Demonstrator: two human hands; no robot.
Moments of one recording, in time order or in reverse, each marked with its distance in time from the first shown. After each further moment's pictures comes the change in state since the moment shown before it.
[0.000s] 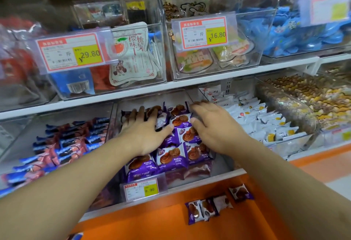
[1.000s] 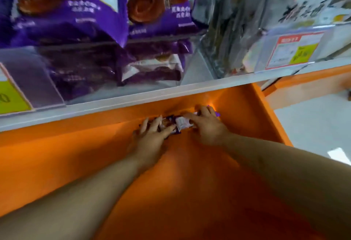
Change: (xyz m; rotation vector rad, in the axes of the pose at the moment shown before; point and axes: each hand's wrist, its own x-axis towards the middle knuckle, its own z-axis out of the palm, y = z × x) left_hand -0.009 0.055 0.415 -0.288 -0.353 0.294; right_hand -0.159 0.206 0.277 -0.149 -0.745 0.205
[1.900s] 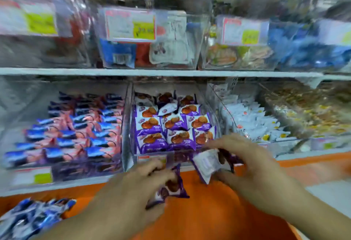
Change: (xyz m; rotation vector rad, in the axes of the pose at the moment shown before) left_hand -0.302 0.067 -0.282 0.197 0.341 0.231; right_hand -0.257 -0.176 -0.262 0.373 0.596 -0.430
